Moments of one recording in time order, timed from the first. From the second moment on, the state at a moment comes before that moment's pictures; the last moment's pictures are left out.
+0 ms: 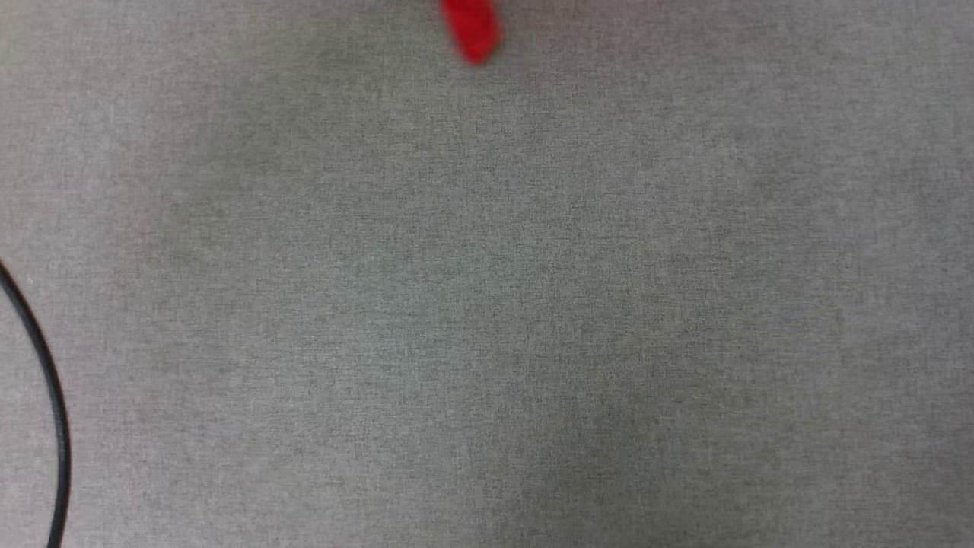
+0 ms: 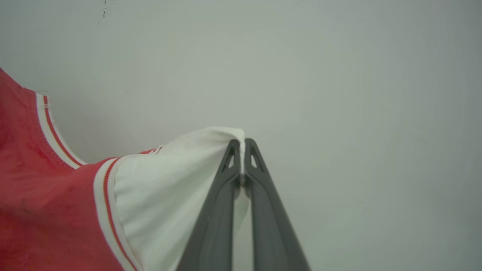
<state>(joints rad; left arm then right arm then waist) -1.92 0.63 -0.92 0.60 -0.77 -0.12 0.19 -1.87 -0.53 0.58 0.76 0.39 0.13 0.14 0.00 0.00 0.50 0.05</state>
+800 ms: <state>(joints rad) -1.38 0.67 -1.11 0.61 -0.91 -0.11 -0.06 -1.37 -0.43 0.92 0.85 0.63 0.13 -0.03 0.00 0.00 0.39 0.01</state>
